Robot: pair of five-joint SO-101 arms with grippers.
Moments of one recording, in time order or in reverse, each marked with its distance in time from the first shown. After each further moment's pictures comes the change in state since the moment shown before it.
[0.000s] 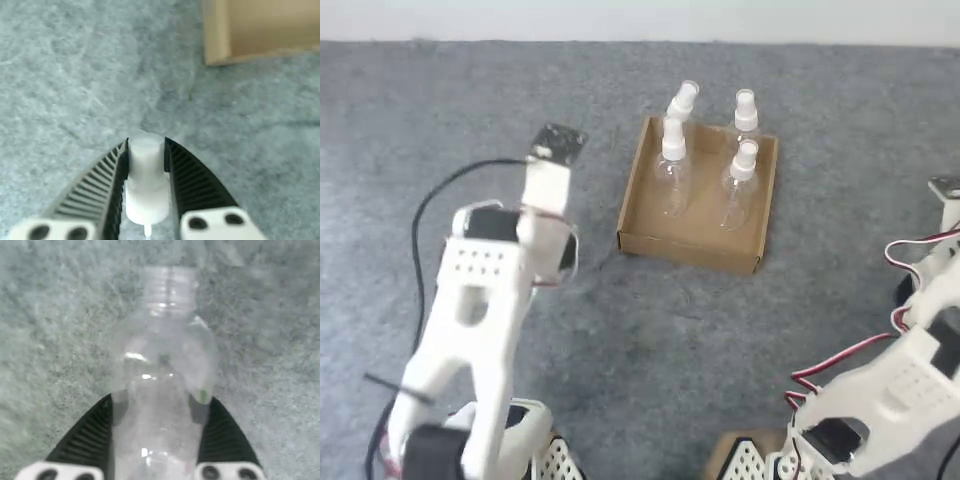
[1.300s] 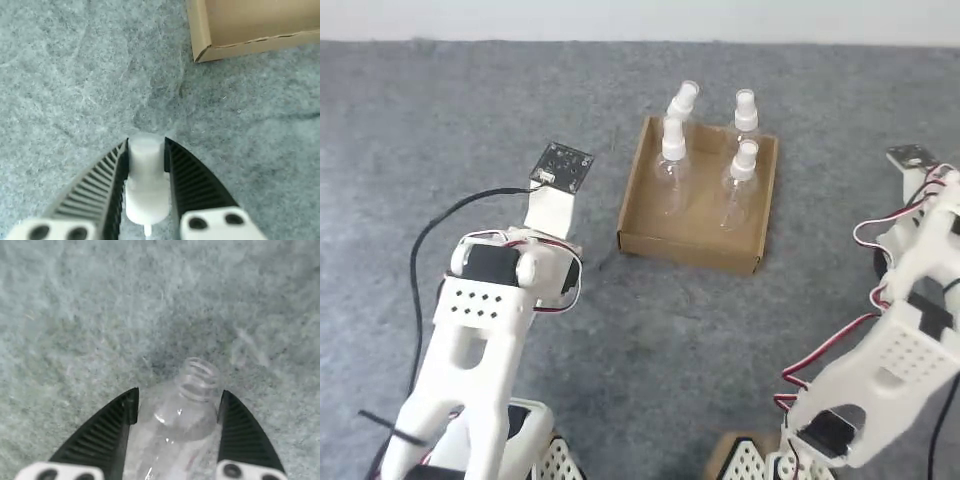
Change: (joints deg) left arm 2.1 -11.2 8.8 -1.9 0.3; right arm -9.7 9.8 -9.6 -1.0 -2.0
